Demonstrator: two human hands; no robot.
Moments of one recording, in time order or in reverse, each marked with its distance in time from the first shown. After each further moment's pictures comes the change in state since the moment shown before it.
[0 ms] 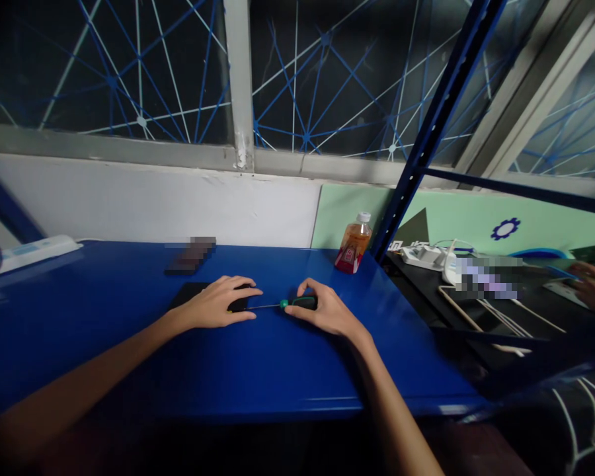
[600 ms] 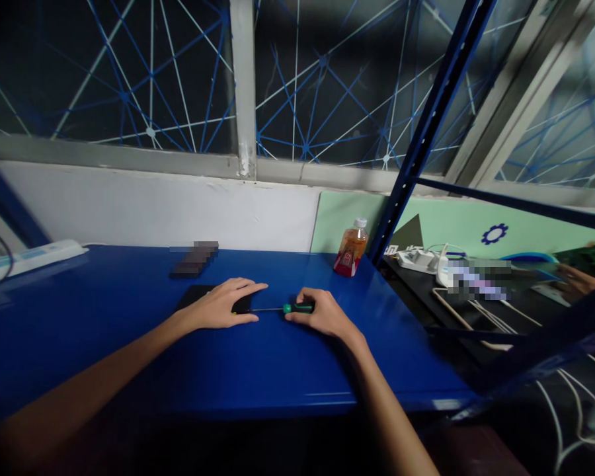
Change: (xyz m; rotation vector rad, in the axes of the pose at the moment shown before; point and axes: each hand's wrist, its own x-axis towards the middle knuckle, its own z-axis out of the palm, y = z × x) left_hand -0.003 0.002 -0.001 -0.098 0.009 -0.051; right_hand 0.000 -0.003 0.012 -0.101 0.044 -0.023
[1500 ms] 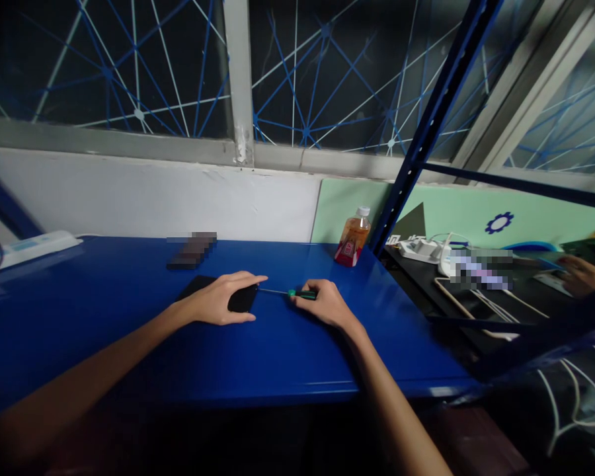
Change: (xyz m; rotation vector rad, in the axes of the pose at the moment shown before) left_hand -0.003 0.010 -0.009 -0.144 -0.015 0.074; right_hand 0.003 0.008 0.002 0.028 0.027 0.123
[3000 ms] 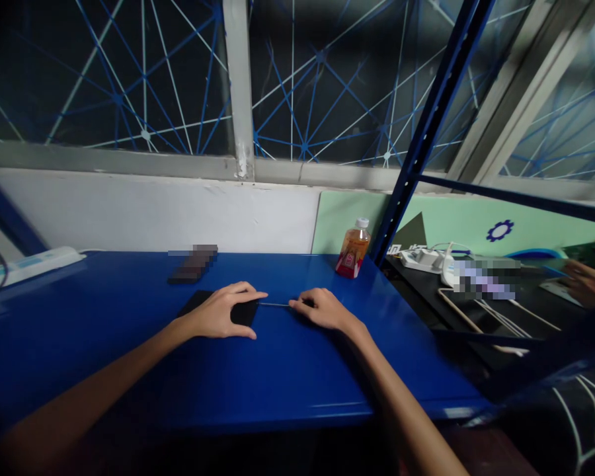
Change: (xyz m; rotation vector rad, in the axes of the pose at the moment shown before) left_hand 0.005 -0.003 0.000 0.006 0.052 -0.017; right_hand 0.020 -0.006 -0.011 -0.118 -0.203 -0.135
